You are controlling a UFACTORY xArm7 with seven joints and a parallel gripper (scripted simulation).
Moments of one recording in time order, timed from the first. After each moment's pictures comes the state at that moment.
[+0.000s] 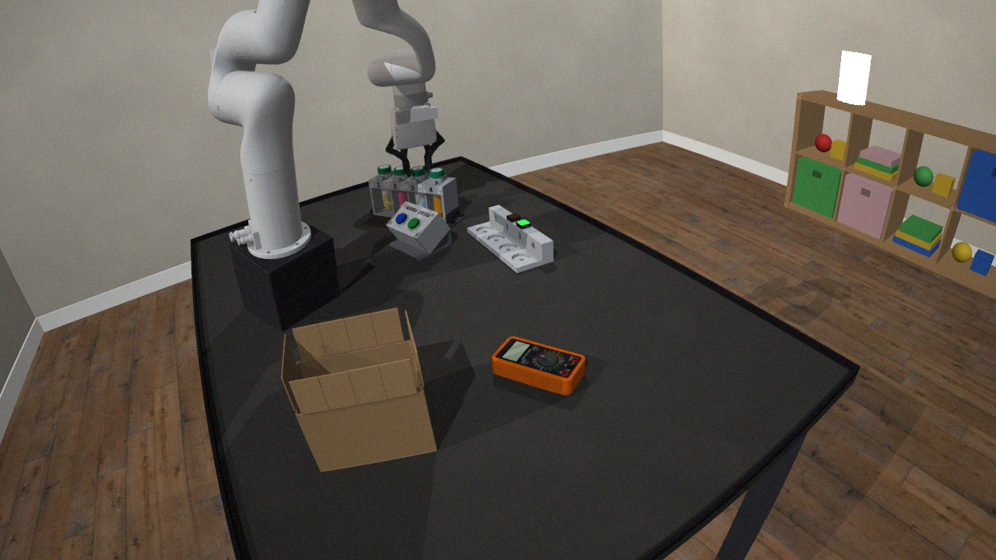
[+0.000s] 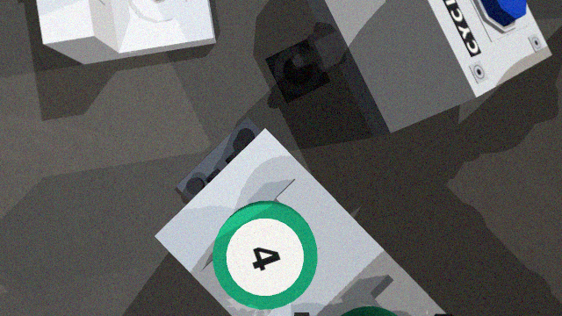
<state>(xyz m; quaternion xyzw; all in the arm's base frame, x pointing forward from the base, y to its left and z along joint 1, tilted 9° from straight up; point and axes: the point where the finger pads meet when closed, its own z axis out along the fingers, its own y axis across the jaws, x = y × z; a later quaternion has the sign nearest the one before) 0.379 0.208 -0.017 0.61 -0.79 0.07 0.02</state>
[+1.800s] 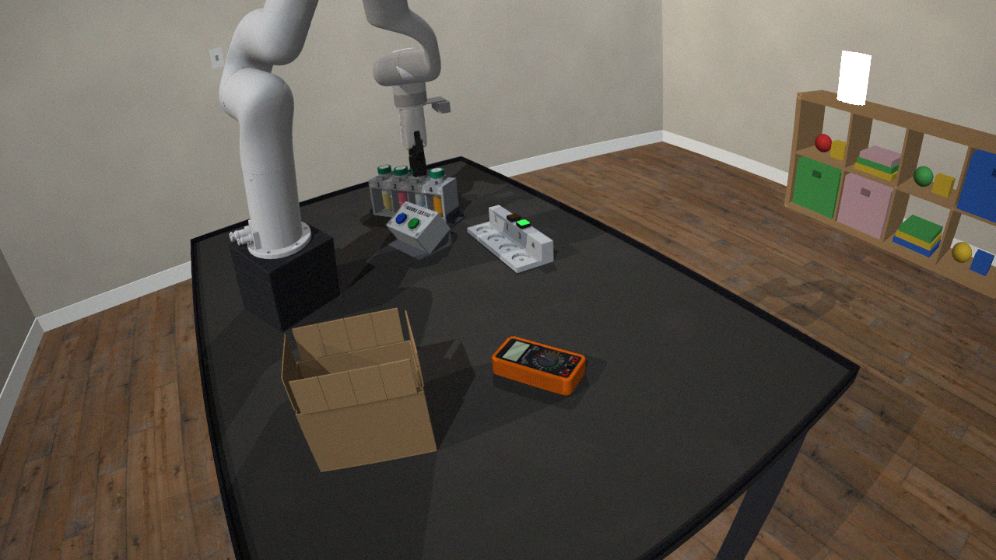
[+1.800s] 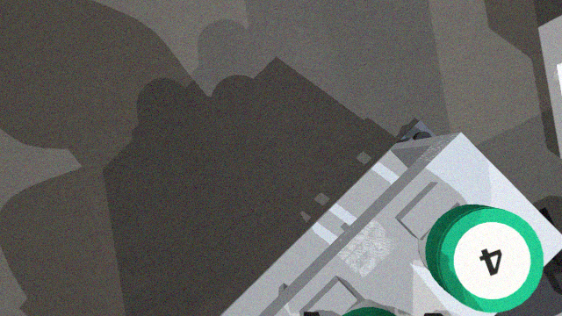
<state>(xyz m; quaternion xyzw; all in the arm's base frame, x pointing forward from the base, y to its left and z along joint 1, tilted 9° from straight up) 0.380 0.208 -0.016 0.99 -0.12 0.04 0.07</state>
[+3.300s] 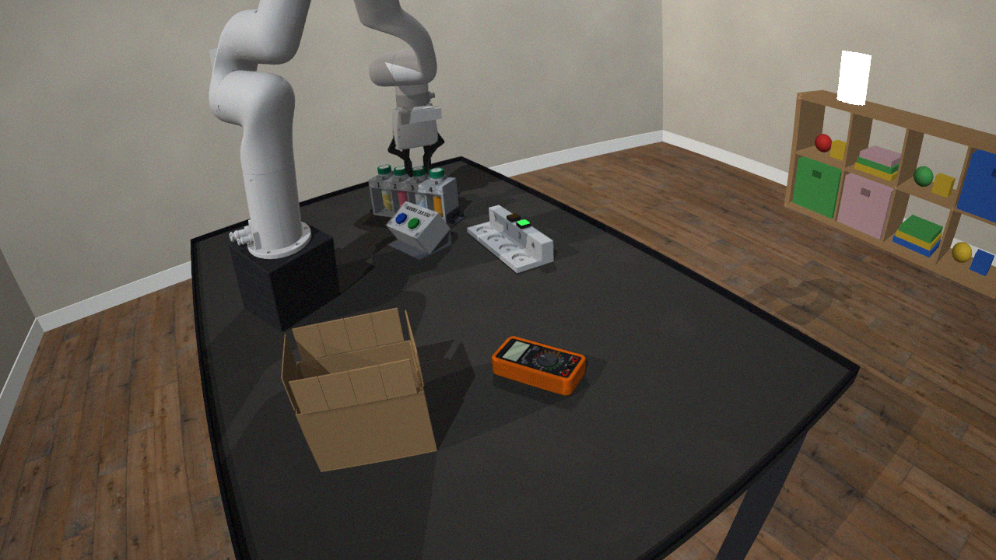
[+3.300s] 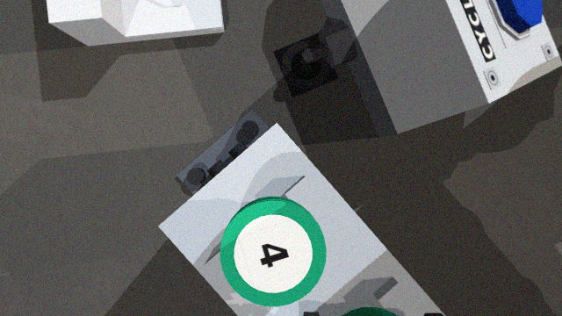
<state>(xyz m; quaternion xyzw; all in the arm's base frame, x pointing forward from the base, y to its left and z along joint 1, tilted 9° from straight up) 0.380 0.207 -0.017 0.64 -0.77 0.06 0.02</state>
